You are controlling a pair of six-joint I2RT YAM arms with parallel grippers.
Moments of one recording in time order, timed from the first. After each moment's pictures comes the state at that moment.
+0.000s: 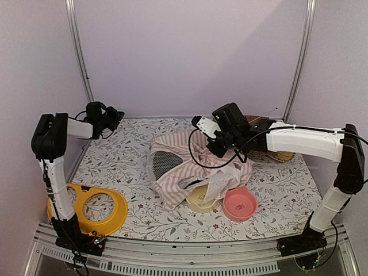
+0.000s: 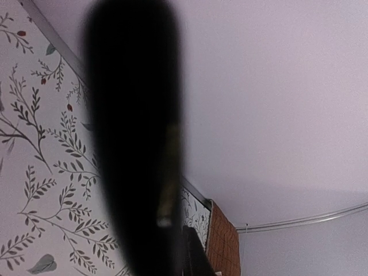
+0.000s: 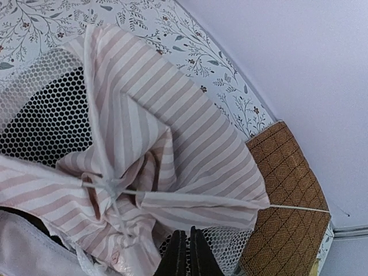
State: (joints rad) left arm -0.01 2.12 1.35 0.52 0.35 -1.11; right arm 0.87 1.69 1.33 -0.35 0.33 -0.33
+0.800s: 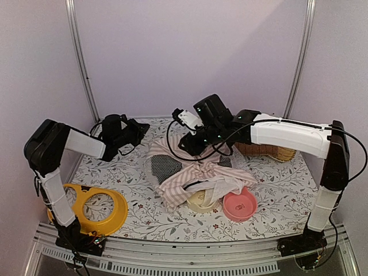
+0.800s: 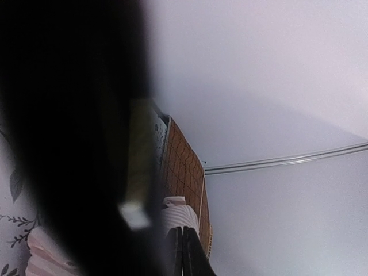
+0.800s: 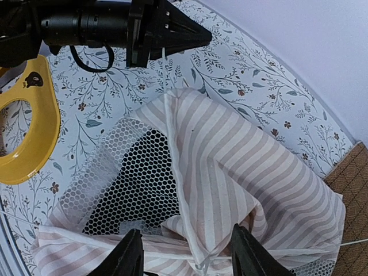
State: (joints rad) left arm -0.34 1.87 0.93 0.75 0.24 -1.27; right arm 0.94 1.83 1.60 -0.45 0.07 -0.06
